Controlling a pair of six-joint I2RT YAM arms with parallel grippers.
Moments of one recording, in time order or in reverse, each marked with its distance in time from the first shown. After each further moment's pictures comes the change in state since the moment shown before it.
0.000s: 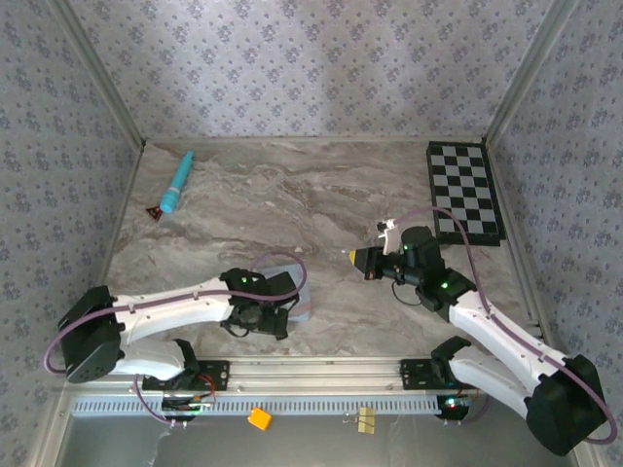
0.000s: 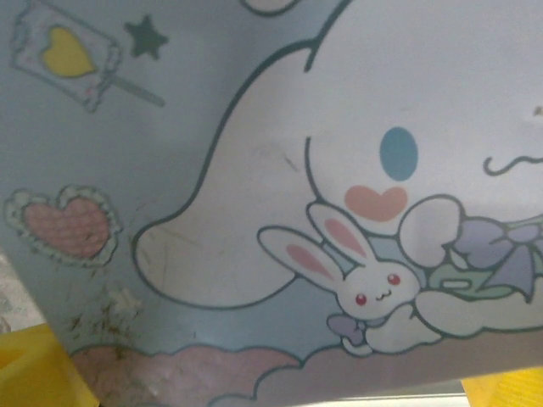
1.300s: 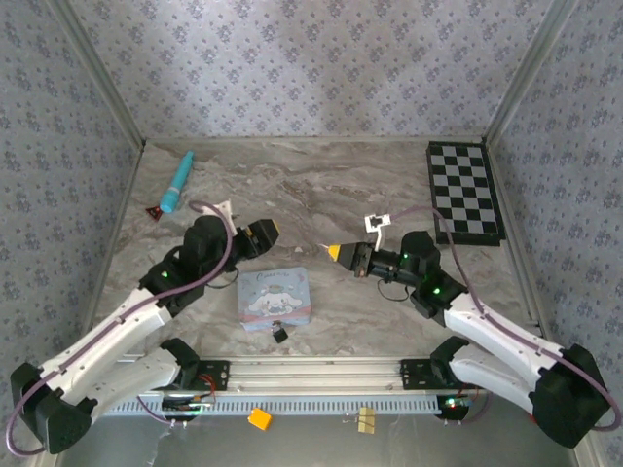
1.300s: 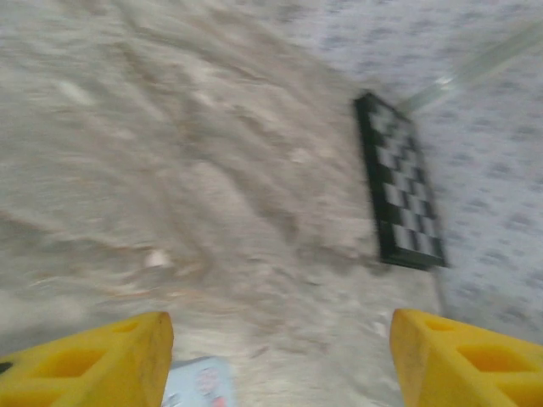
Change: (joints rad) left arm 0.418 -0.420 0.016 0.595 0.071 0.086; right arm 0.106 0.007 -0.027 0.338 -0.110 0.269
